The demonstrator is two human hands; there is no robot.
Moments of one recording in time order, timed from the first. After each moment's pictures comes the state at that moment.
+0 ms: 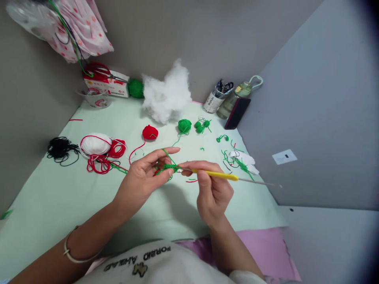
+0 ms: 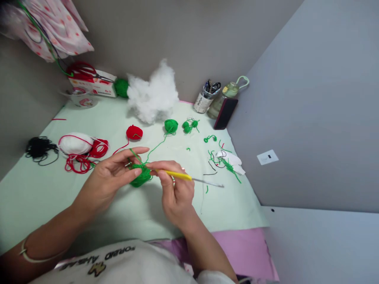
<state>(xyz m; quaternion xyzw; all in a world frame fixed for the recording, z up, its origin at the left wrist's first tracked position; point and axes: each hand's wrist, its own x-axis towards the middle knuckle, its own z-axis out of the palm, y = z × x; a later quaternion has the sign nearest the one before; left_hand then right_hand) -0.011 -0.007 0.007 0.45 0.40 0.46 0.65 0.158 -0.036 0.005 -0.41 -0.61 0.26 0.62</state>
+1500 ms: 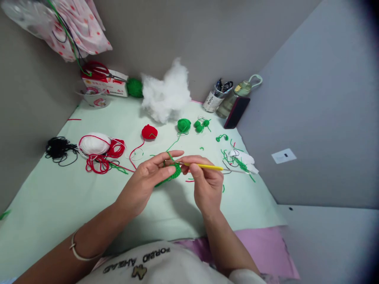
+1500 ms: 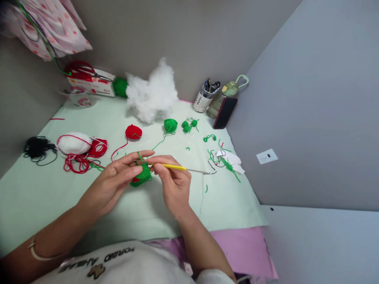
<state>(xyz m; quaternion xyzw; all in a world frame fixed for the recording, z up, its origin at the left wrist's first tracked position) -0.004 -0.007 0.003 0.37 0.32 0.44 0.75 0.157 -0.024 -0.005 -0.41 -0.54 0.38 0.63</state>
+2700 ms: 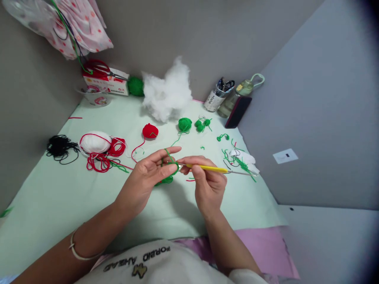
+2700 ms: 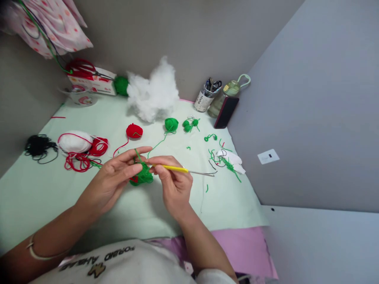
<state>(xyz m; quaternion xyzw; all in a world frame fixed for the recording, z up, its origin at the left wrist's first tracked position) -0.002 -0.009 0.005 0.36 0.36 0.46 0.73 0.157 -0.025 -0.007 -0.41 -0.61 0.28 0.62</state>
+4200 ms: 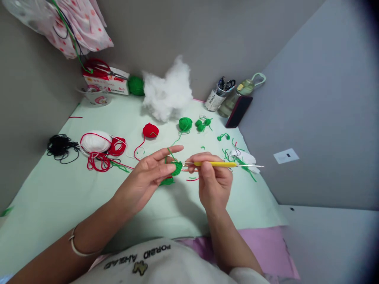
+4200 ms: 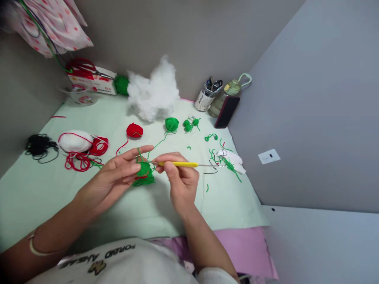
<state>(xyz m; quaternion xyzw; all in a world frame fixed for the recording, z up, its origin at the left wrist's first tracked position) -0.007 -0.003 0.005 0.30 0.31 0.43 0.80 0.162 -0.023 -0.002 -0.40 -0.55 0.33 0.65</state>
